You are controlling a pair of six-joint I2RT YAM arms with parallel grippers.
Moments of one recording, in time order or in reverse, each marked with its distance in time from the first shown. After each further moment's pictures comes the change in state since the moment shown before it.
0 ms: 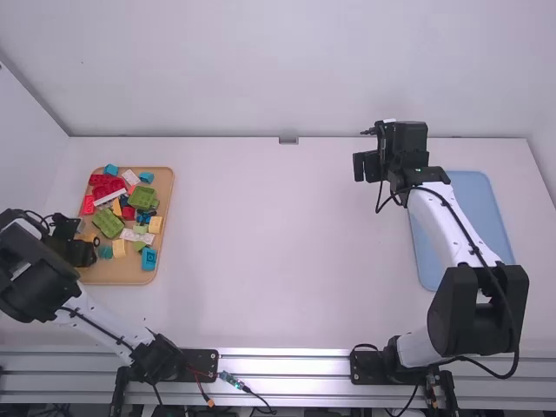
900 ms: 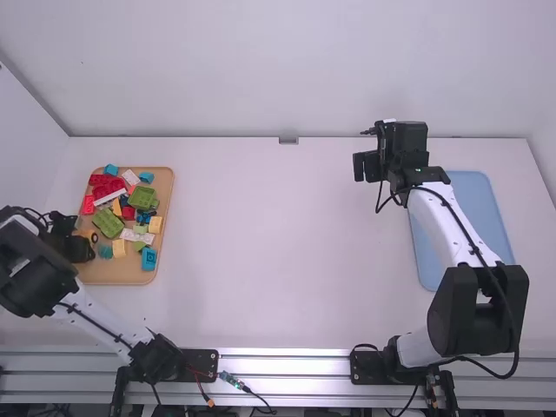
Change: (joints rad) left arm -0.006 0.064 0.108 -0.087 0.019 -0.078; right arm 0.000 0.000 0.000 0.001 0.000 0.004
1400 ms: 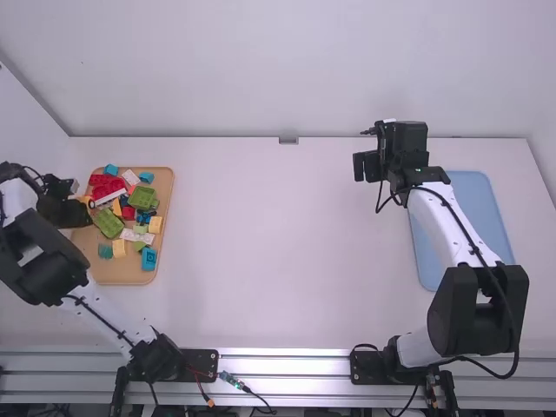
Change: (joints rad) left arm -0.153 0.005 0.292 -0.184 0.000 -0.153; right arm 0.000 0.000 0.000 0.001 0.000 -0.002
